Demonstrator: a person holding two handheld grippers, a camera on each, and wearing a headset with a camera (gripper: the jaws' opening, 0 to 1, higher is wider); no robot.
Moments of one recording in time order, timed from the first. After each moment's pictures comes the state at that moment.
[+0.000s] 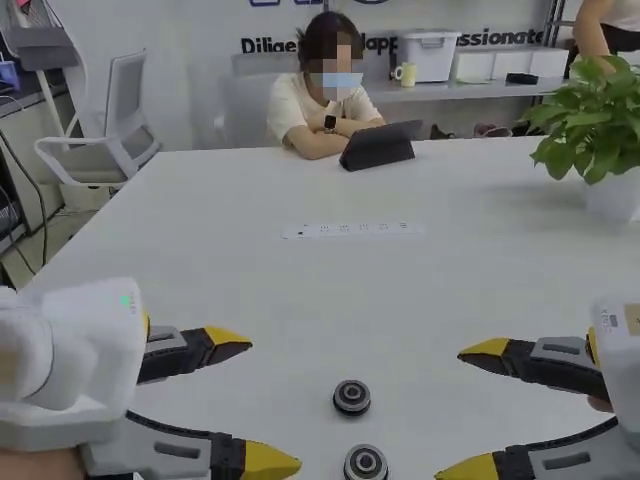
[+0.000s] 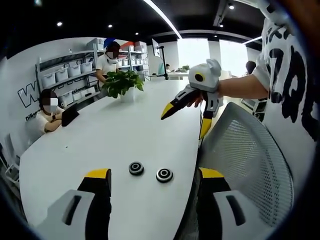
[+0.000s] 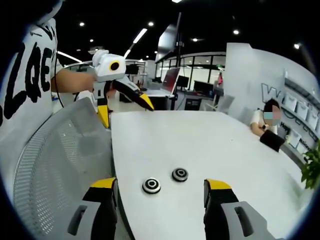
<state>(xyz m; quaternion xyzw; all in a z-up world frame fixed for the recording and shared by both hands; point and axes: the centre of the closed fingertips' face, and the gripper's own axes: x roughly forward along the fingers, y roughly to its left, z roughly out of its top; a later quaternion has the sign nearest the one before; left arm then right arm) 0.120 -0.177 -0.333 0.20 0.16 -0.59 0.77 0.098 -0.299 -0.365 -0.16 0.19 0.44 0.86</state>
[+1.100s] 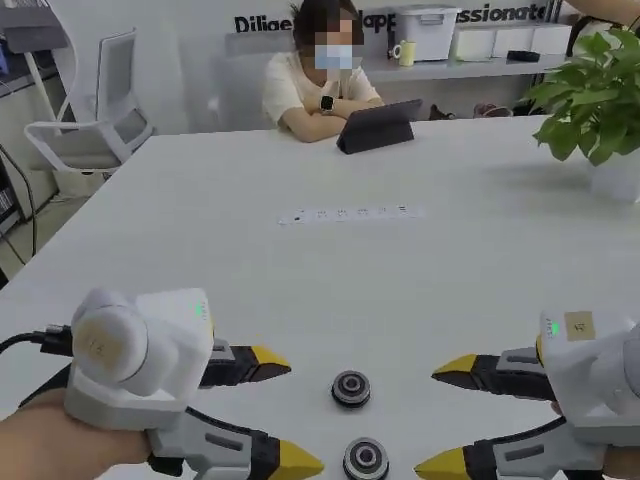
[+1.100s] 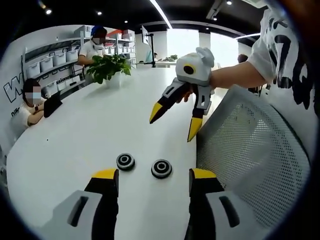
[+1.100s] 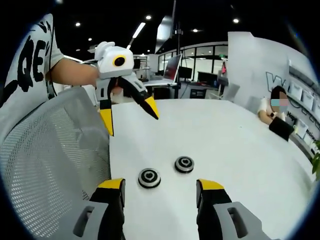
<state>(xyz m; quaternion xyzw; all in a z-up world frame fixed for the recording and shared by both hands) 0.135 -0.203 -0.389 0.22 0.21 -0.63 0.71 0.118 -0.291 -0.414 -0.15 0.23 0.46 0.84</state>
